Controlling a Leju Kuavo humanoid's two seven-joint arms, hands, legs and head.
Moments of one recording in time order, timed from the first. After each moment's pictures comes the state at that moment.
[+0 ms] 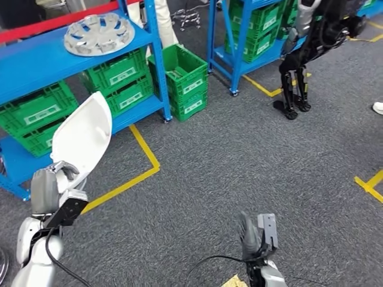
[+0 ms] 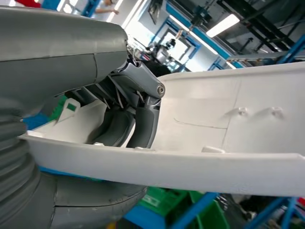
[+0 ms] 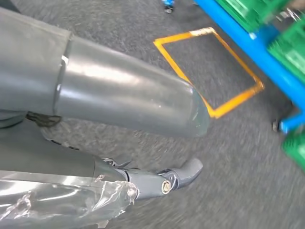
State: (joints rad) left arm 0.02 0.00 -0.20 -1.32 -0.71 0.25 -0.61; right arm -0.18 0.20 -0.18 -0.46 0.01 0.23 -0.70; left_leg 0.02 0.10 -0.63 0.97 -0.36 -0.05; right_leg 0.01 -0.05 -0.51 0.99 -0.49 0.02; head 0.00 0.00
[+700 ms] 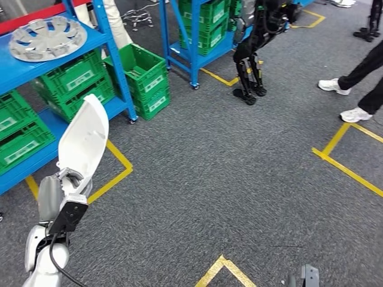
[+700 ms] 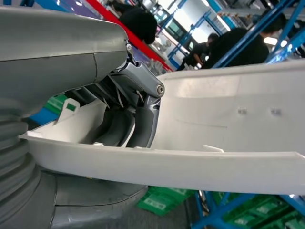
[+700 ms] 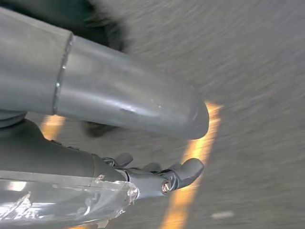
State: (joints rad) left arm 0.10 -0.05 -0.22 -1.36 -0.65 0.24 -0.57; right arm -0.04 0.07 -0.47 -0.30 0.01 0.06 -0.51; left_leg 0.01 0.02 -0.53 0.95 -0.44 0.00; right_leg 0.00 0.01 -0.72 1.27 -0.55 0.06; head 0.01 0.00
